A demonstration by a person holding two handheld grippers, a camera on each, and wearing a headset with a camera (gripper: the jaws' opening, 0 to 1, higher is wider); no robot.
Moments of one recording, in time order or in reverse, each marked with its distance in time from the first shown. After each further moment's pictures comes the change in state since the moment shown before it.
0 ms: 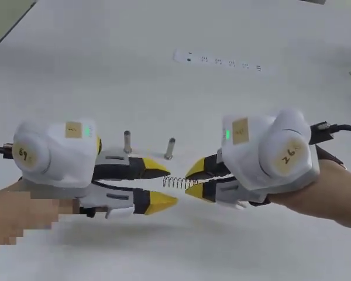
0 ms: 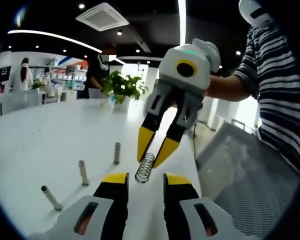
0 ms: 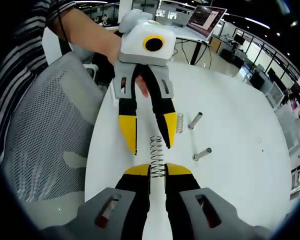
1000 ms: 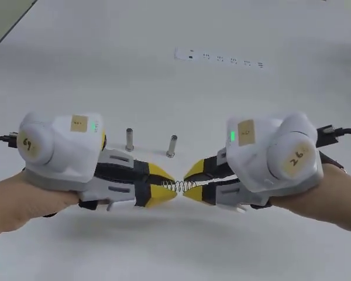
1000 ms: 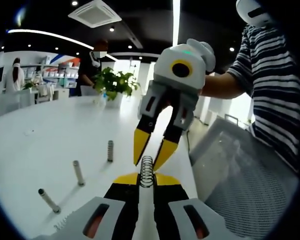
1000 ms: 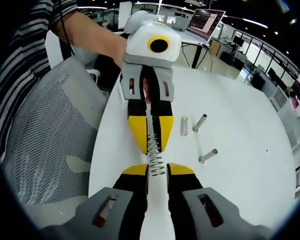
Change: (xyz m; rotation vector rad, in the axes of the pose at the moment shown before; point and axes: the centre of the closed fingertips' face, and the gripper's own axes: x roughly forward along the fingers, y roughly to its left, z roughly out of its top) left arm -0.001 -0.007 -0.003 0.024 0.044 -0.065; right arm 0.004 0.009 0.000 0.018 -0.043 0.020
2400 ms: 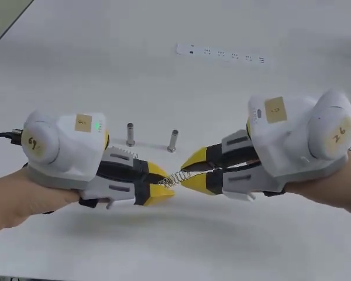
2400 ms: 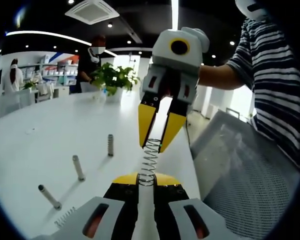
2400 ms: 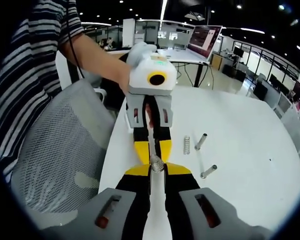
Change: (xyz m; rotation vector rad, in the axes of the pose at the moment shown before) left arm -0.001 -0.001 -0.010 0.023 0.048 0.018; right arm -0.019 0.002 0.035 0.028 -0.186 0.051
